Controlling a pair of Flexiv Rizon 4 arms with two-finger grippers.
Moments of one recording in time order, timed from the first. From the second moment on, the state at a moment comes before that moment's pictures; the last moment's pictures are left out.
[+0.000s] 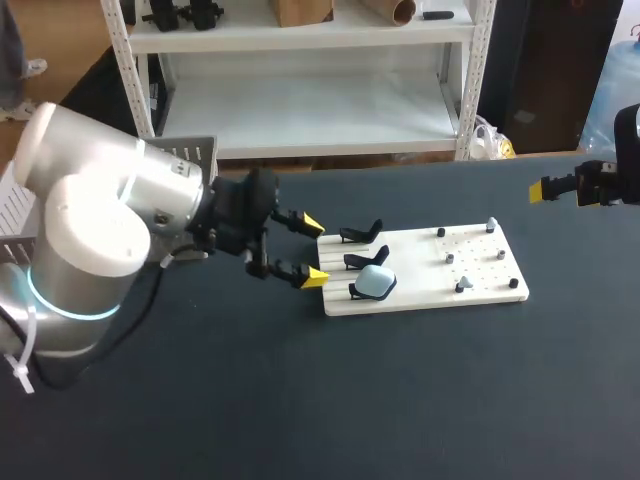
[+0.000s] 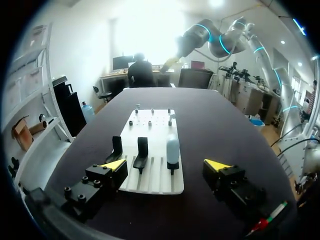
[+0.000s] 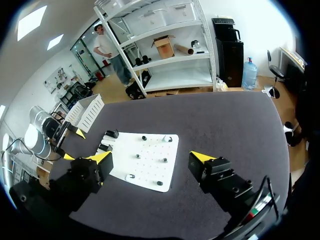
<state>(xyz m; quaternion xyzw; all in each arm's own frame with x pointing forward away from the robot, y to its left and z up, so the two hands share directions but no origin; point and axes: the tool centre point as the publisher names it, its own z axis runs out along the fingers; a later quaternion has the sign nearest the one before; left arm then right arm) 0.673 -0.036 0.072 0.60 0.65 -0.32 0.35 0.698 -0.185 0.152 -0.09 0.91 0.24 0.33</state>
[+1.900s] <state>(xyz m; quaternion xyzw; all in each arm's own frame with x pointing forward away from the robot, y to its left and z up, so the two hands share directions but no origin) 0.667 -0.091 0.023 0.58 0.63 -0.37 0.36 0.698 -0.185 0.152 -0.09 0.91 0.24 0.33</state>
